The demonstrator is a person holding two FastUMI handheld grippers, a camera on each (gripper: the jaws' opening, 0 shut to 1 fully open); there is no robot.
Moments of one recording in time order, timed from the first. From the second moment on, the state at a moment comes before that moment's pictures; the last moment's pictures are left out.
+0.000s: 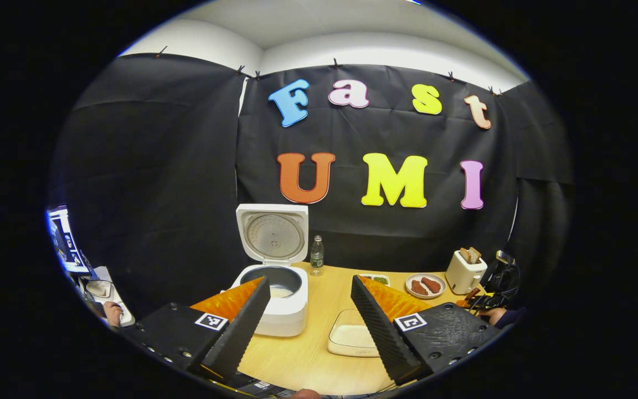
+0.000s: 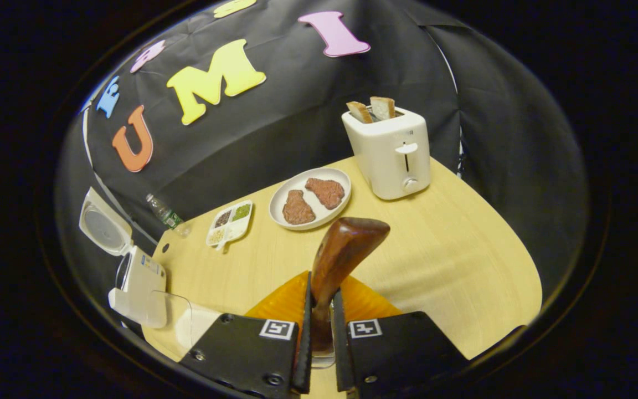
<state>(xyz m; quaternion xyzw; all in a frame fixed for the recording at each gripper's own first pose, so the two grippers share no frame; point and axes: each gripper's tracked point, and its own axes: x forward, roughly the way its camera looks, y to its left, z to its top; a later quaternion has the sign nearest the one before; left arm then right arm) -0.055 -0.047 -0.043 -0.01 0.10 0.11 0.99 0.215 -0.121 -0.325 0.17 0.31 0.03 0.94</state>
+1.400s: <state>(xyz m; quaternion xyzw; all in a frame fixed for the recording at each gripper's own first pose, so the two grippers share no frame) -0.010 0.030 -0.047 -0.04 0.05 -0.02 1.00 0.127 0.051 -0.179 0.02 0.15 0.05 0.99</state>
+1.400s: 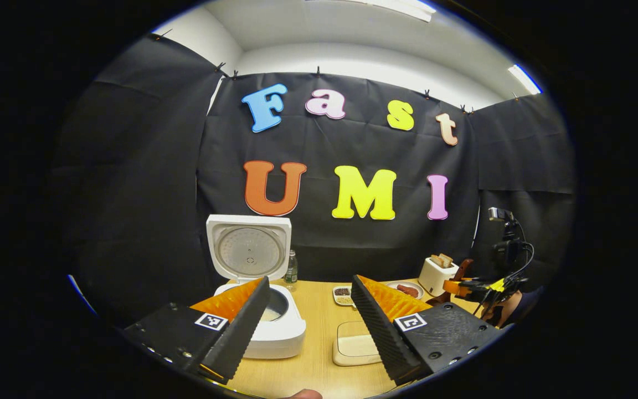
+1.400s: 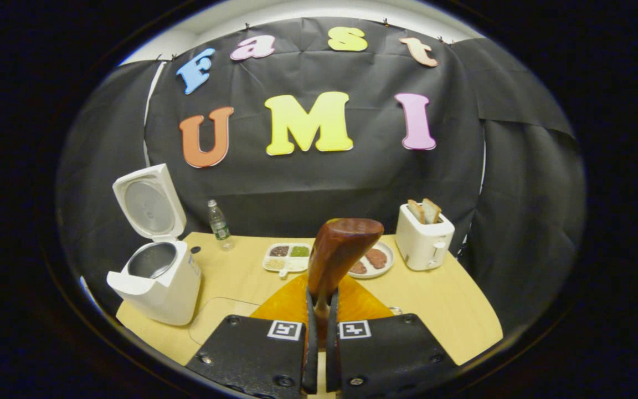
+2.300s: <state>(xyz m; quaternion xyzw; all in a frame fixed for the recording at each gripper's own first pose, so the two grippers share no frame) -0.013 0.077 -0.084 -0.06 0.08 -0.02 1.00 0.164 0.147 -0.331 -0.10 0.23 0.01 0.97</state>
